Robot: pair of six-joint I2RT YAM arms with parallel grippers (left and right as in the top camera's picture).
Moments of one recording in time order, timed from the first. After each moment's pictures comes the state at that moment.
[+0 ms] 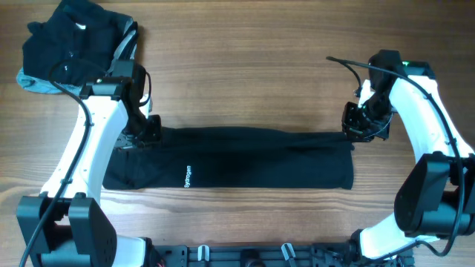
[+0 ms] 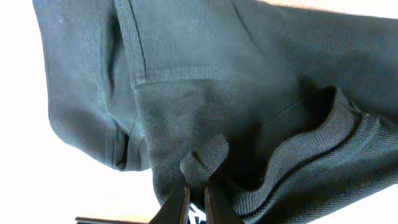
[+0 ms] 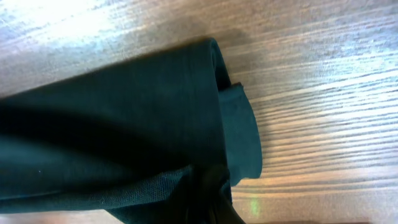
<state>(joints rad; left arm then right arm) -0.05 1.60 1.25 -1.29 -0.02 -0.18 -0.08 1.76 1.32 -1.29 -0.13 0.21</state>
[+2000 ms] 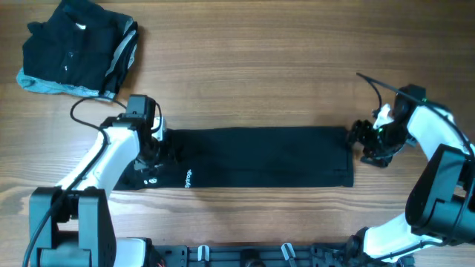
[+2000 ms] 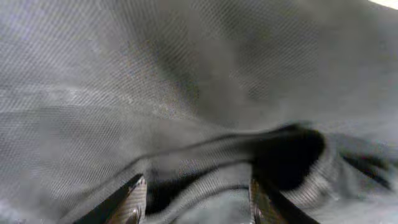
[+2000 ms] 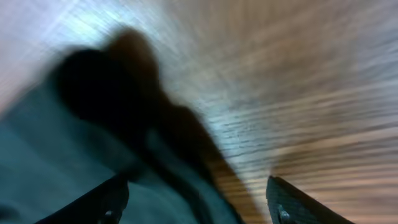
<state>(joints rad) -0.06 1.57 0.86 -0.83 0.17 -0.25 -0.32 1.76 0.96 -0.89 -0.32 0.19</state>
